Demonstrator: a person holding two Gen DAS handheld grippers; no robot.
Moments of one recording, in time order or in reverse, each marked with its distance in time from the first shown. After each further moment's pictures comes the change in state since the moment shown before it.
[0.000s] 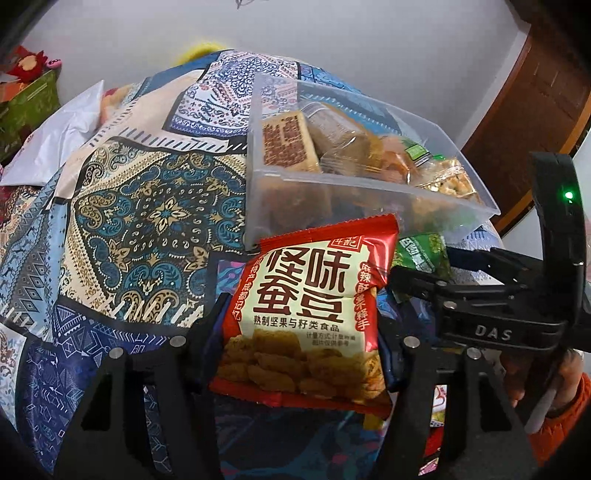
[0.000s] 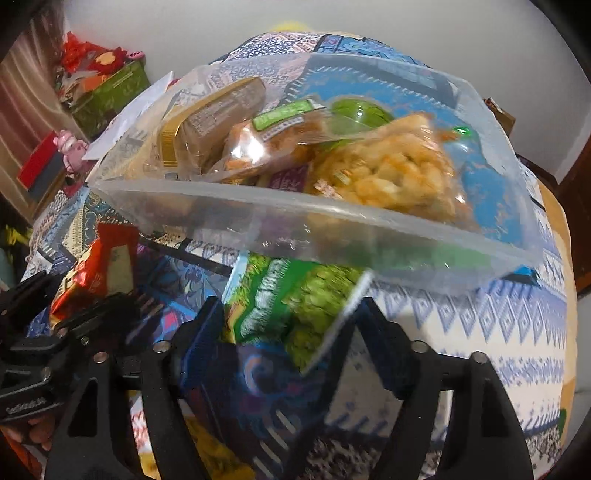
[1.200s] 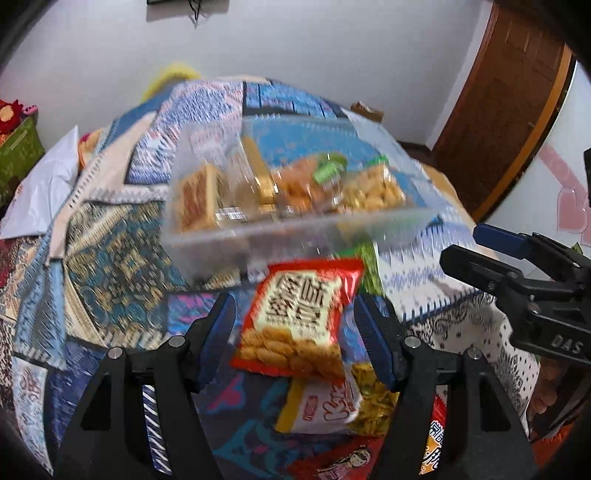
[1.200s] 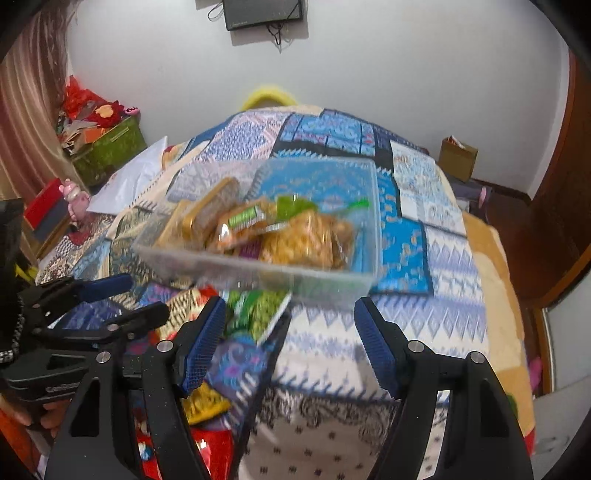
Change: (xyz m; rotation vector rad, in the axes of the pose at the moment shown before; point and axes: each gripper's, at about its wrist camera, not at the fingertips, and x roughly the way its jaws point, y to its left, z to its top) left arm -0.023 -0.073 0.017 0.145 0.011 0.008; right arm -0.097 -0.035 -0.016 0.067 -0.214 -0.039
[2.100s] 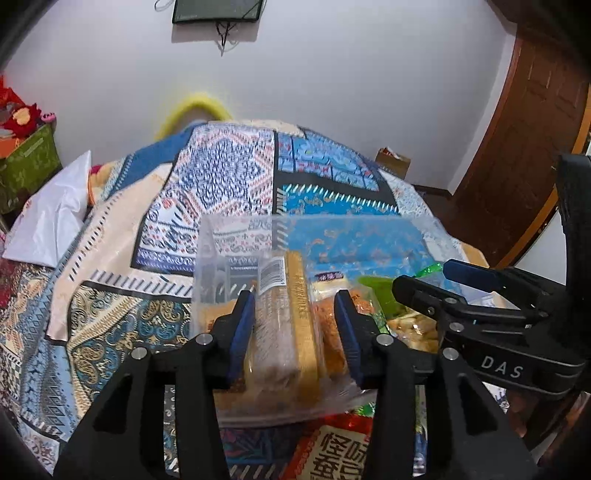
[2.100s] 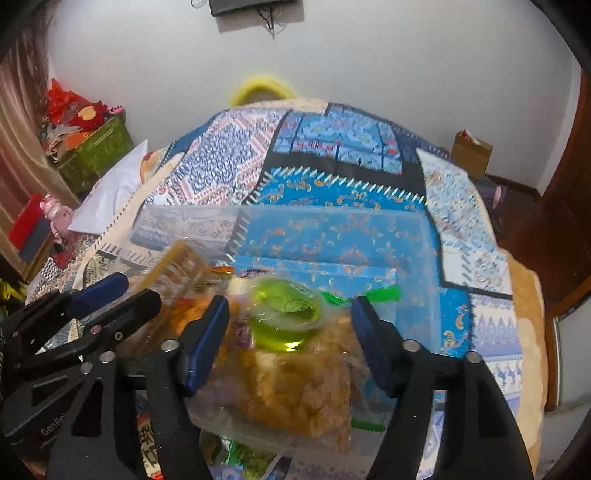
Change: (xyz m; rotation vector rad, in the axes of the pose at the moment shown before) left arm 0.024 0.037 0.095 -0.070 -0.161 0.059; right arm 0.071 0.002 0.086 0.013 0.025 0.001
